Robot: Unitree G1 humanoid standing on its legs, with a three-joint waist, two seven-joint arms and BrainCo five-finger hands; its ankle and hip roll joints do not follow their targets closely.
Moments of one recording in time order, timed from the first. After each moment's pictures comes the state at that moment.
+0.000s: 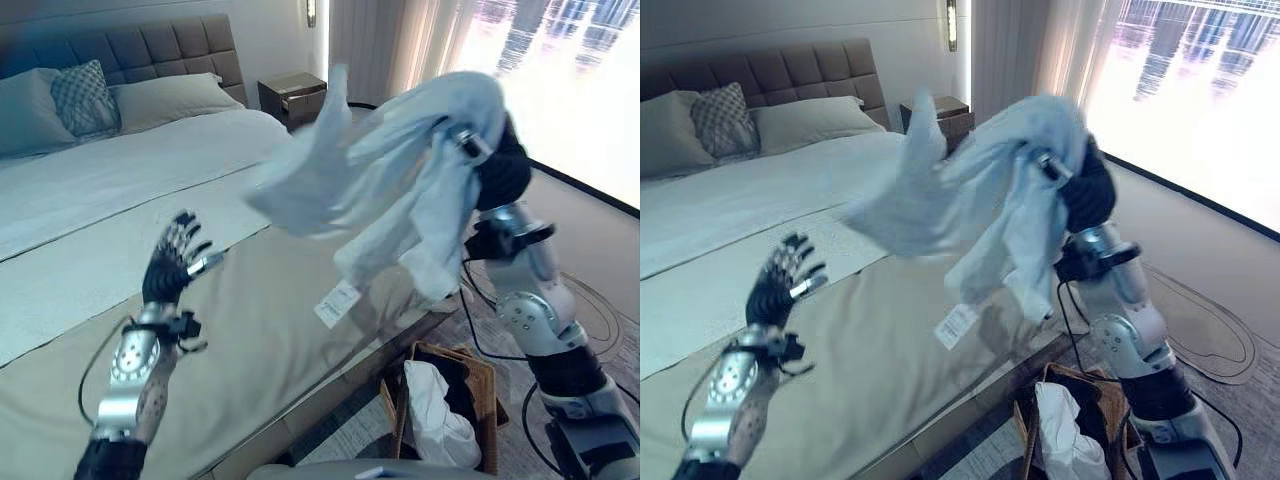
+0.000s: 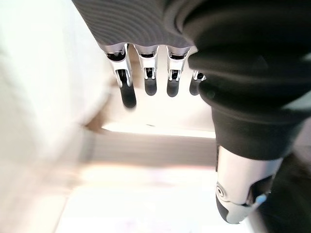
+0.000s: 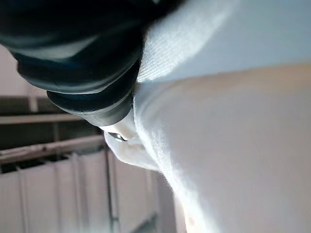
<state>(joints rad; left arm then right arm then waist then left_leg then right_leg) 0.15 0.46 0.02 0.08 -0.46 -0.22 -0.01 -0.39 -0.53 0.09 -0.27 0.88 -0.21 0.11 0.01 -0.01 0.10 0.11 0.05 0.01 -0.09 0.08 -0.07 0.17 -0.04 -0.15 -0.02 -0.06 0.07</state>
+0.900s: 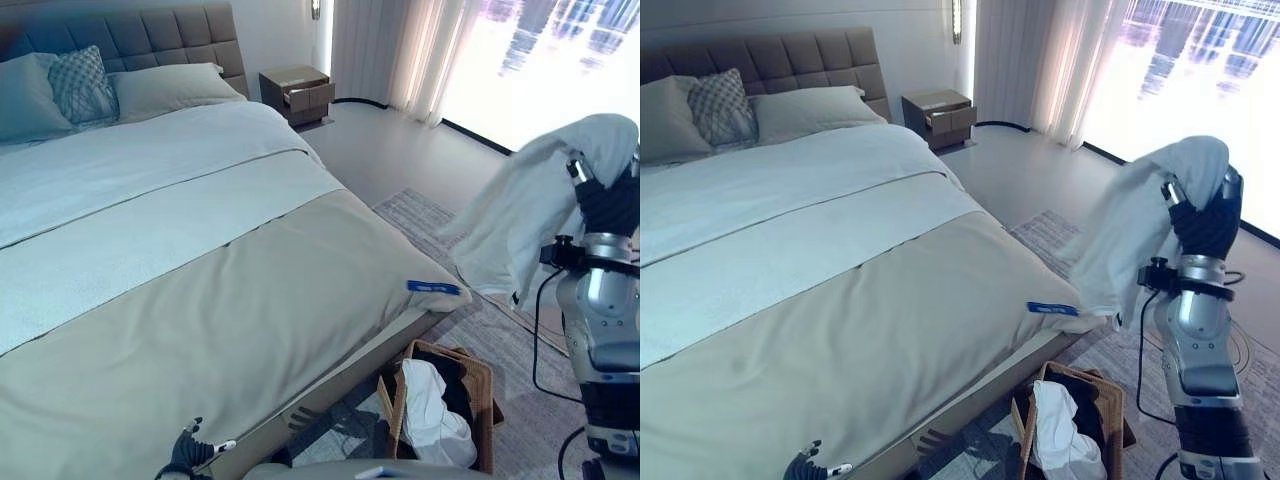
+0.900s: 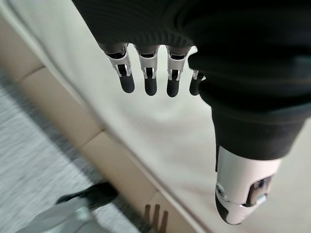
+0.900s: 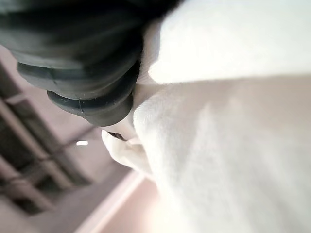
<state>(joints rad) 0.22 0.27 -0.04 0.97 0.07 -0.12 0.15 -0.11 -0.55 -0.22 -0.08 0.24 -0.24 -0.35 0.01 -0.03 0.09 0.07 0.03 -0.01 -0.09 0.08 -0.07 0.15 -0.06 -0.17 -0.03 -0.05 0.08</state>
